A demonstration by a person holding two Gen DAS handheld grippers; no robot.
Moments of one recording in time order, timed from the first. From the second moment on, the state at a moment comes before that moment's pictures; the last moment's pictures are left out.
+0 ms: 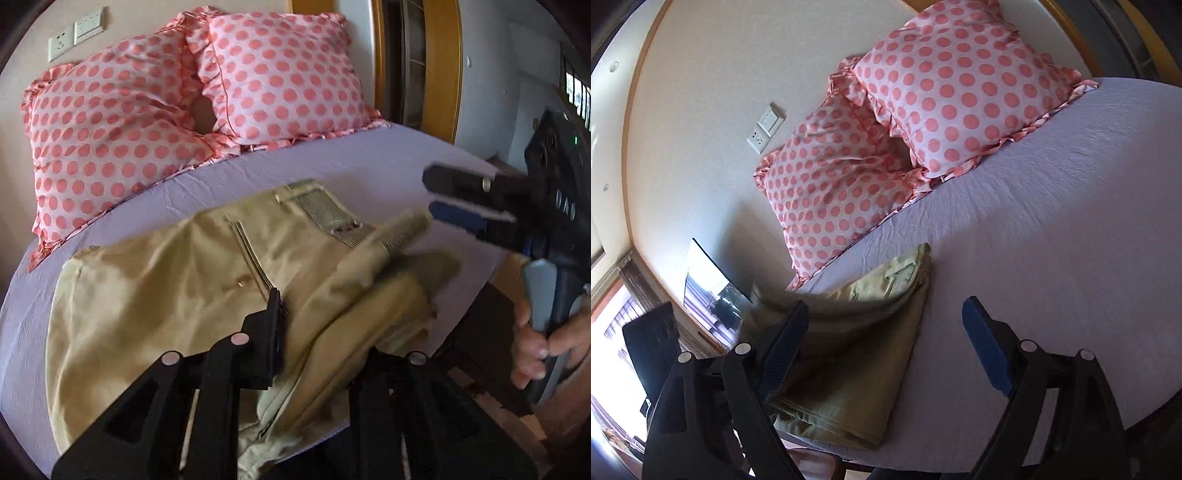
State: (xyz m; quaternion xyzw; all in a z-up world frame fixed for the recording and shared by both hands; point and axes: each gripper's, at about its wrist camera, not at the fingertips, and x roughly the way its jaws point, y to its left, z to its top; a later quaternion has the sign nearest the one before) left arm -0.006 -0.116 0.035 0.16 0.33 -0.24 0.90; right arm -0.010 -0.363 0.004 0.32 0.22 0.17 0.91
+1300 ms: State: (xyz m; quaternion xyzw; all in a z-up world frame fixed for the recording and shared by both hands) left arm 0.140 0.119 0.031 -0.17 0.47 -0.20 0.84; right arm 0.120 -0.316 -0.021 0.35 0.40 0.32 0.78
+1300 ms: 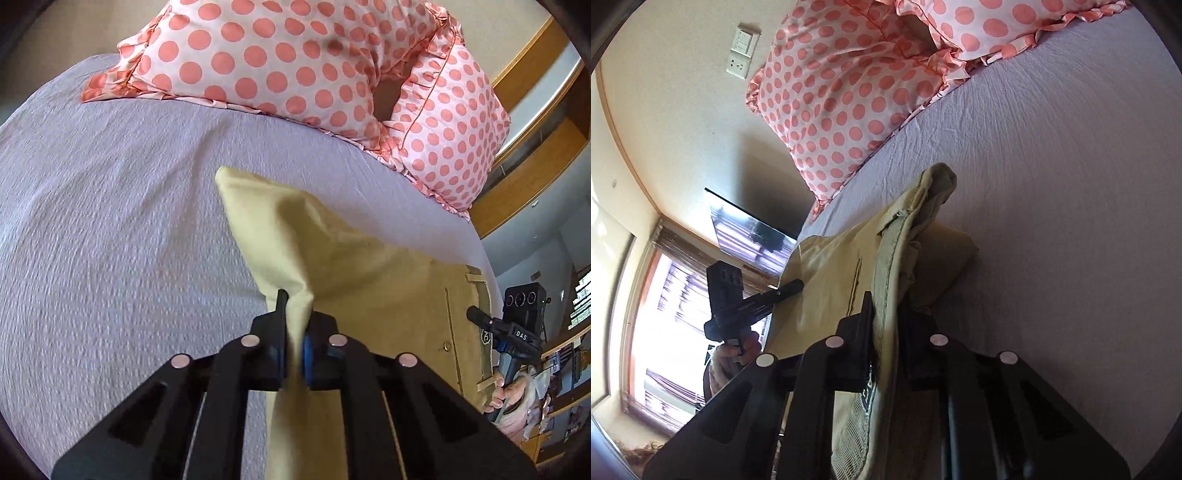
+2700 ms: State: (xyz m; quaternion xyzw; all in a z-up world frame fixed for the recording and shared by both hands) left arm 0.038 0.035 0.027 0.00 0.38 -0.08 0.92; right arm 0.039 -0.234 -0.003 0.10 0.35 0.06 0.93
